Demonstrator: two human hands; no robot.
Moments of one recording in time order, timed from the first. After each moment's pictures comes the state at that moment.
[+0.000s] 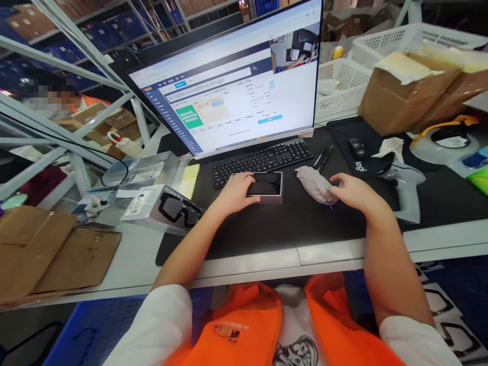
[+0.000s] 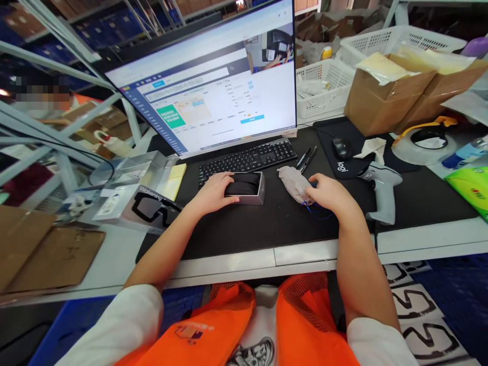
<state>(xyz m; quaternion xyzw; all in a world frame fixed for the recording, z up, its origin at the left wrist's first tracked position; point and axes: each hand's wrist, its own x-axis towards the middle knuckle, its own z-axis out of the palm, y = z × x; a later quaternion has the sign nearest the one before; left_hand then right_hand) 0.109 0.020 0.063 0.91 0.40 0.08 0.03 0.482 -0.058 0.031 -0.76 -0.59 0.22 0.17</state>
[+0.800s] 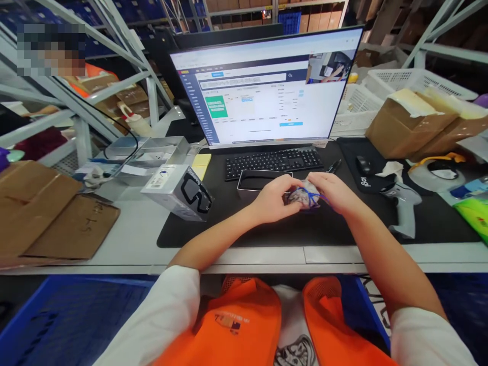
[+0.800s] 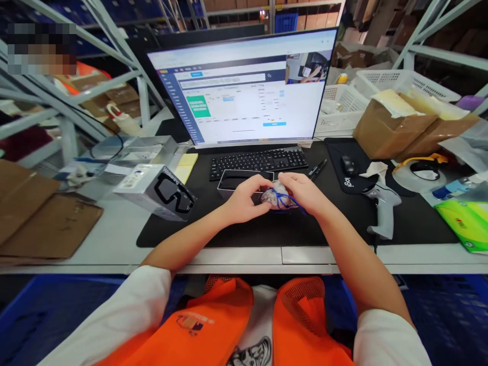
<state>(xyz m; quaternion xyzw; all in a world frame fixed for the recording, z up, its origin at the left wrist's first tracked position) 0.159 -0.048 0.084 0.85 0.23 0.41 0.25 0.369 -0.061 0.103 -0.46 -0.59 0.51 0.42</state>
